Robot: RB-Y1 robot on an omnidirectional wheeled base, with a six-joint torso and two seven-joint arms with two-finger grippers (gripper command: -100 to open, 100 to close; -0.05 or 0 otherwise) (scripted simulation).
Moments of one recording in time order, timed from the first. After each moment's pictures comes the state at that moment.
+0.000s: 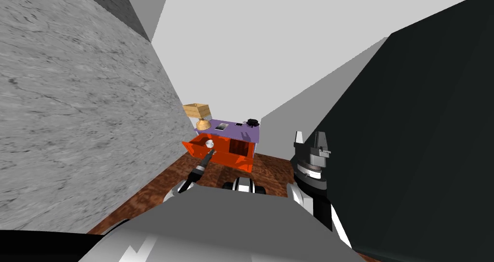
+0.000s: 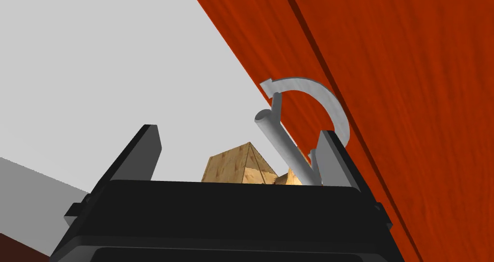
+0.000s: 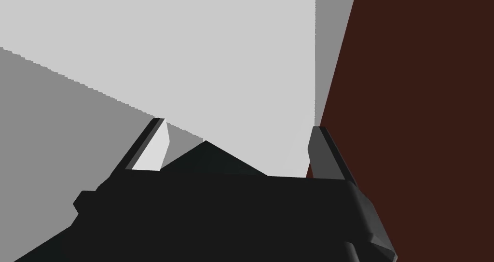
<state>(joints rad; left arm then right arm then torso) 0.06 0.41 -0.10 -0.80 0.05 -1.03 -0.24 0.54 0.00 -0.01 -2.37 0.06 -0.64 -0.11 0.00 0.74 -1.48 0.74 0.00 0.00</state>
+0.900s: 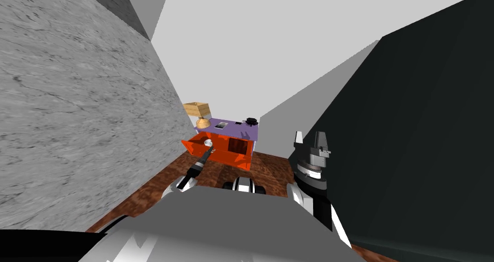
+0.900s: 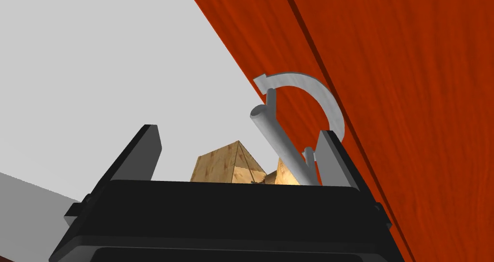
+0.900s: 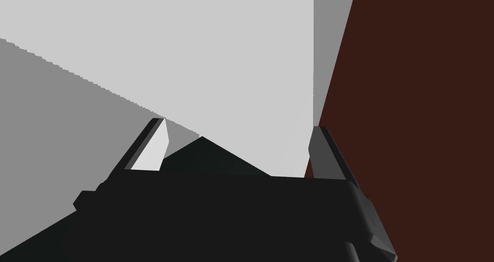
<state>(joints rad) 0.04 0.46 -0.09 -0.83 0.06 -0.93 -0.18 0.54 0.00 -0.01 -2.37 0.06 -0.64 -0.11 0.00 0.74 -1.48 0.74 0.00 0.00</state>
